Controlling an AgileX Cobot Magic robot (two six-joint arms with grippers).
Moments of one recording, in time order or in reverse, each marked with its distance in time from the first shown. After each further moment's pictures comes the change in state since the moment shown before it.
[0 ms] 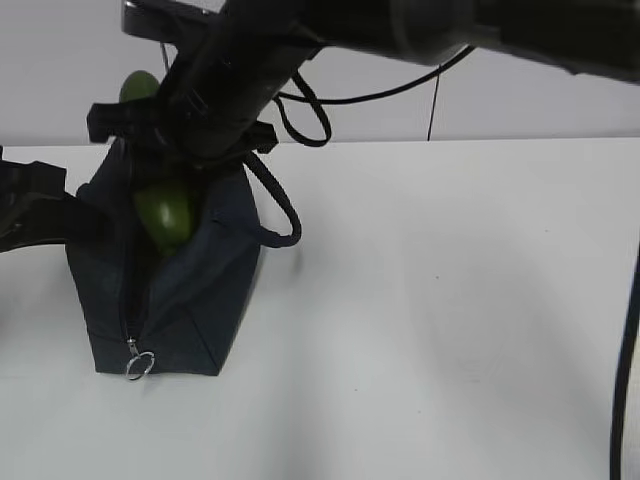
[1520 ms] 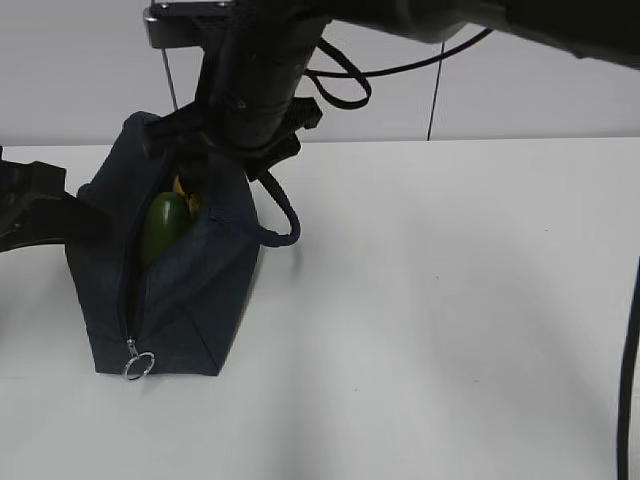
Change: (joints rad) left arm 0.000 0.001 0.000 0.000 -0.001 0.000; right arm 0.002 0.008 -0.061 -0.310 0.180 0.075
